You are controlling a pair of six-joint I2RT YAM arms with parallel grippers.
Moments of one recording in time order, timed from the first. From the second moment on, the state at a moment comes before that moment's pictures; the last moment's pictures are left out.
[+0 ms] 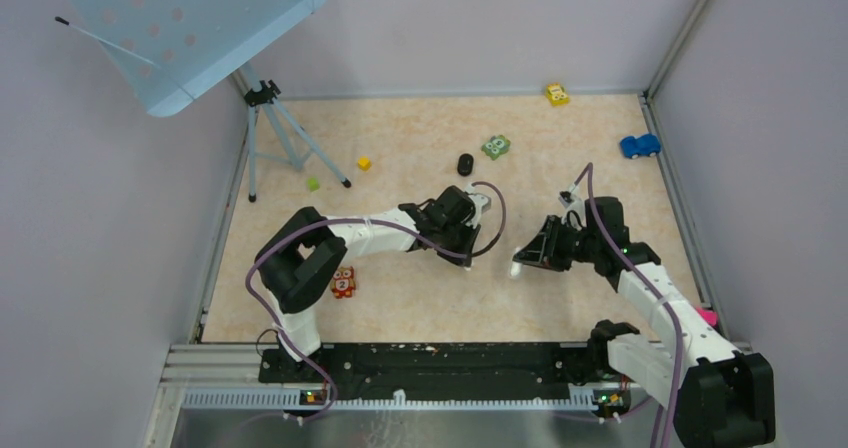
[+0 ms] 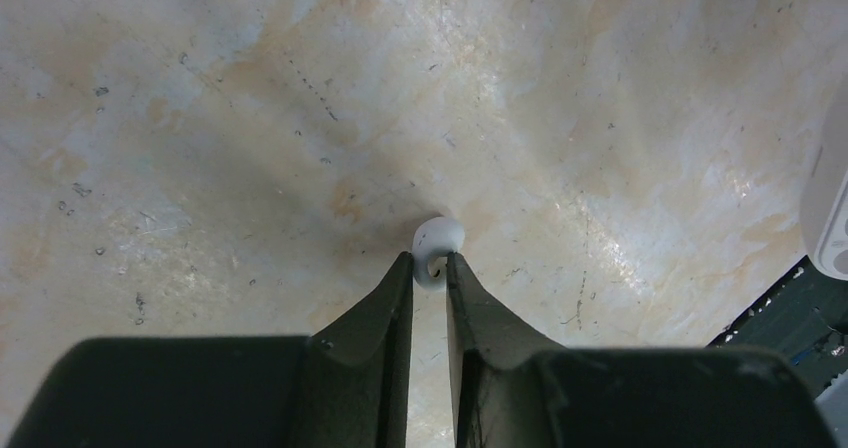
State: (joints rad) left arm -0.88 1.82 1.12 -0.26 0.19 -0.34; right arm 0.19 0.92 0.52 -0.41 -0.61 0.58
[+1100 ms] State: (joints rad) left arm -0.88 1.85 1.15 -0.26 0.25 -0.34; right arm 0.19 0.92 0.50 -0.39 -0.62 0.59
